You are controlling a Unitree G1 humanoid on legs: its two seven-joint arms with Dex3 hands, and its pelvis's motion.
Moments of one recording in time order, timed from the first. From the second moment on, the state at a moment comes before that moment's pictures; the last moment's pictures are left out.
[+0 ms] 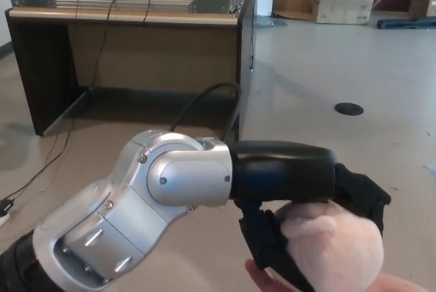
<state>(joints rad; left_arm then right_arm) -1.07 0.54 -0.57 -0.37 0.08 0.37 -0.78 -0.39 -0.40 0.11 1.03 -0.25 -0.58 -0.01</state>
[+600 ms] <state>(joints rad) -1.15 0.58 -0.57 -0.35 0.13 0.40 -0.89 -0.40 -0.40 0.11 1.01 -0.26 -0.55 -0.03</state>
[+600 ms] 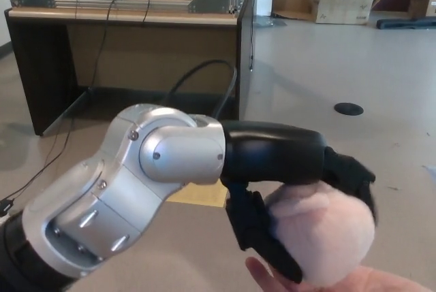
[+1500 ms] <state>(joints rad) -1.15 0.53 -0.53 -0.24 0.15 0.35 -0.94 -0.42 -0.39 0.07 1.01 -0.23 -0.48 0.00</state>
